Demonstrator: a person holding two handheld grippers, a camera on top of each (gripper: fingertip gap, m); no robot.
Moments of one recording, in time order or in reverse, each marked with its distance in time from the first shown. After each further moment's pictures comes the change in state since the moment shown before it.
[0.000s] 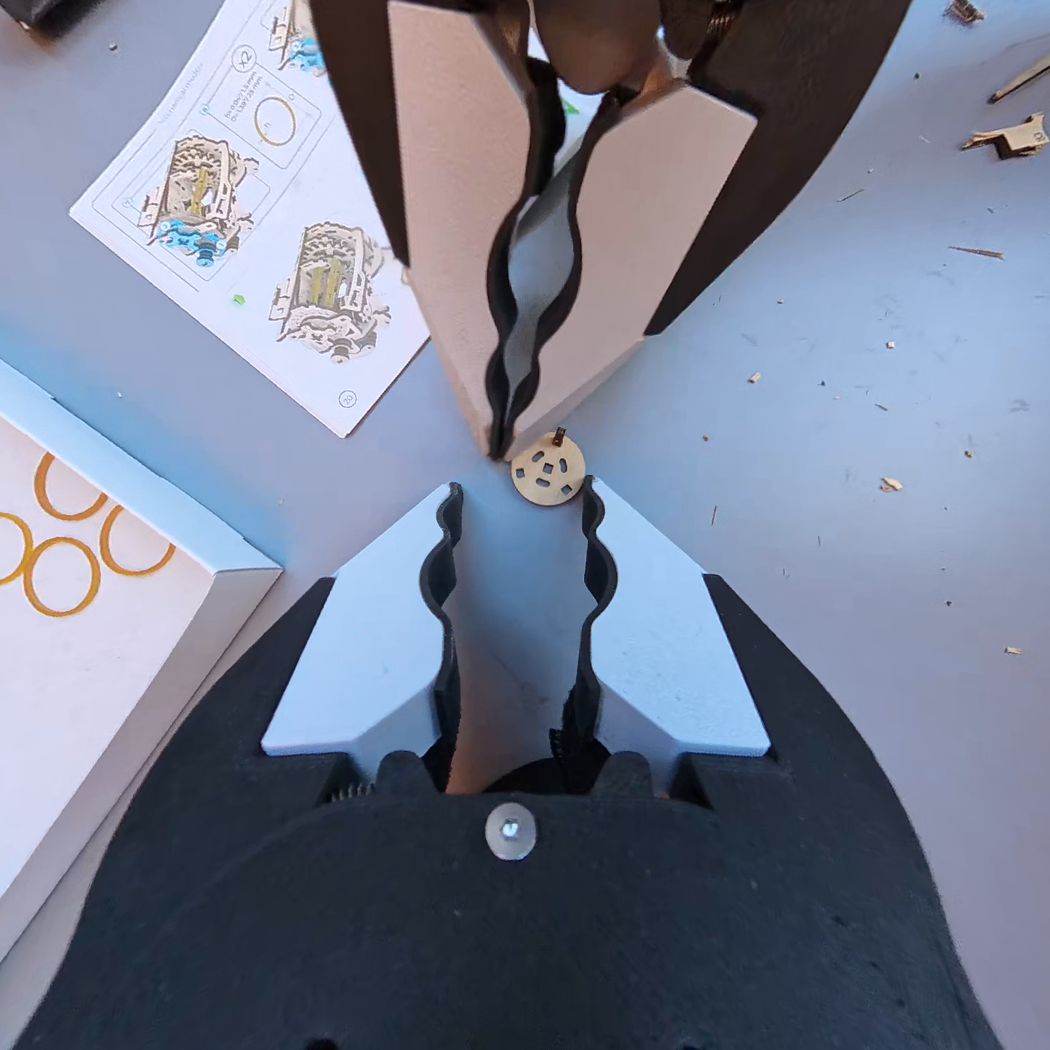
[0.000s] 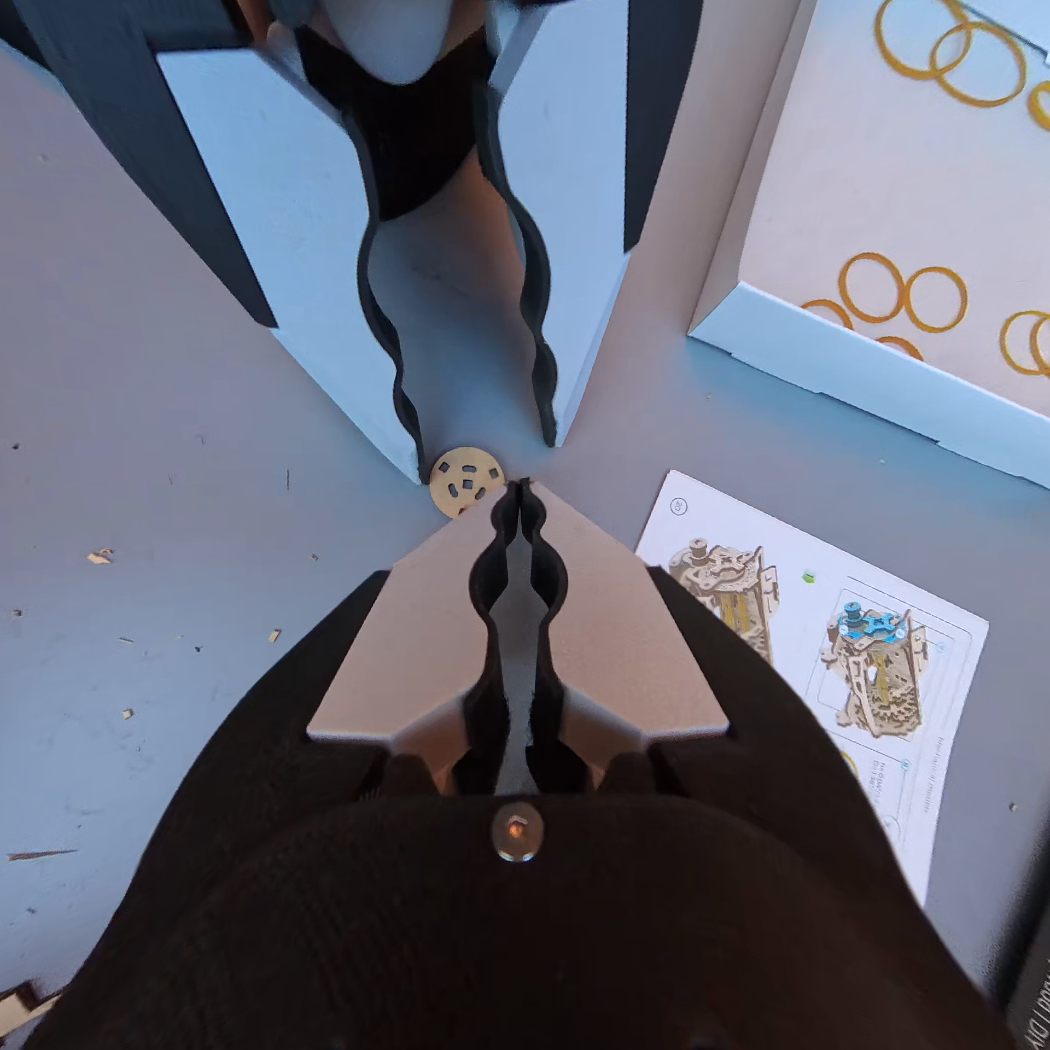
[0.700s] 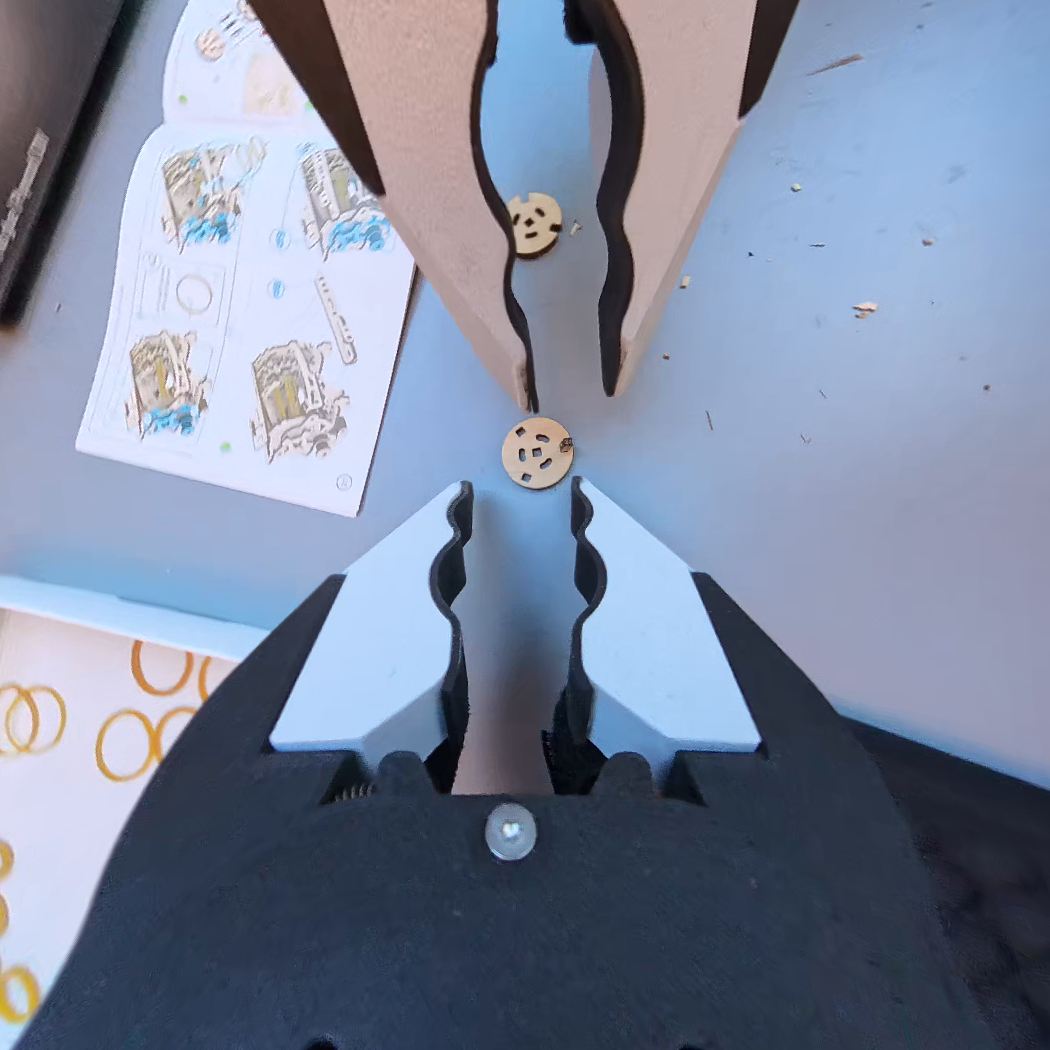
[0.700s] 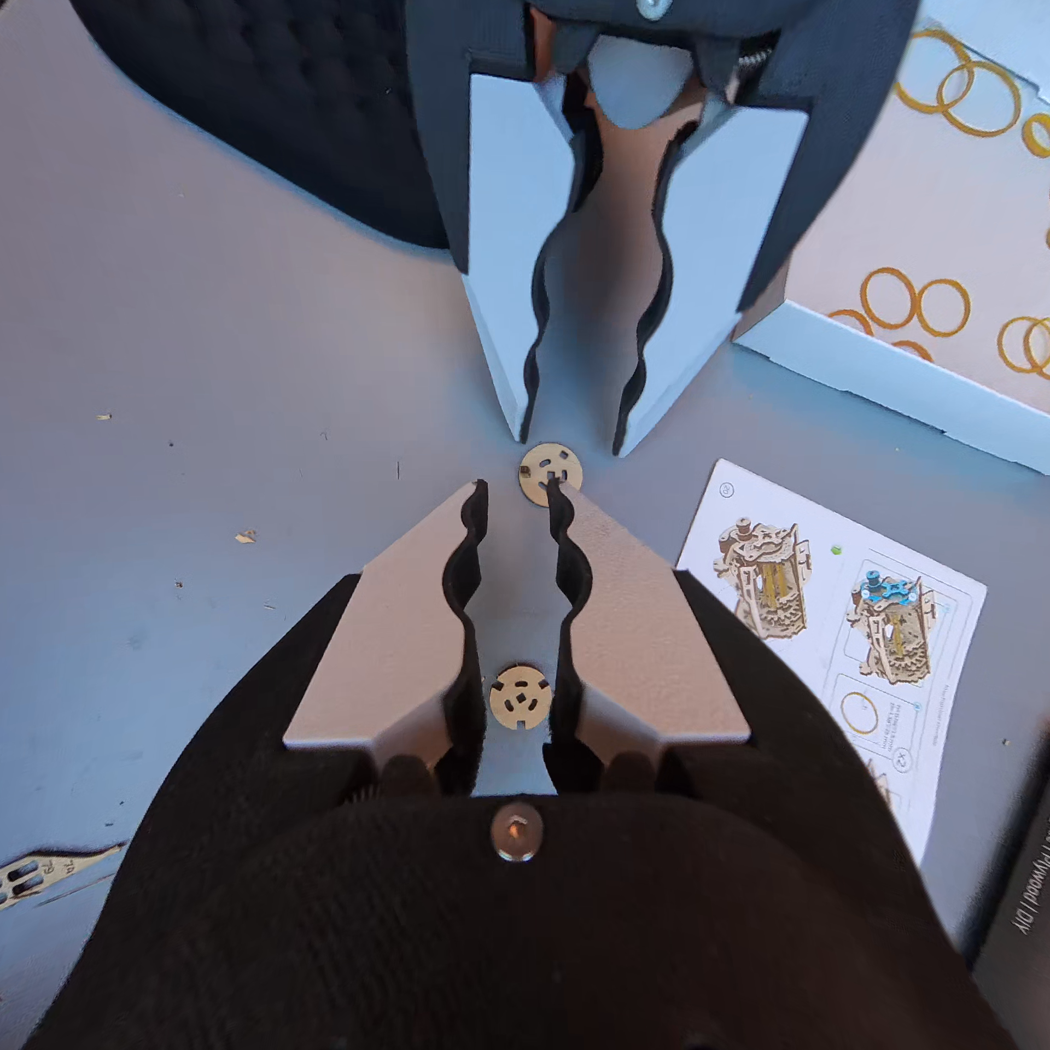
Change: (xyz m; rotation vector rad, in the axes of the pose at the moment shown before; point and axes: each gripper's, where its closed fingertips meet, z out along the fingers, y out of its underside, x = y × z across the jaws) left arm 0.002 -0.001 -0.005 0.063 0.172 0.435; right arm -0.030 -0.008 -0.024 -0.018 0.018 0.002
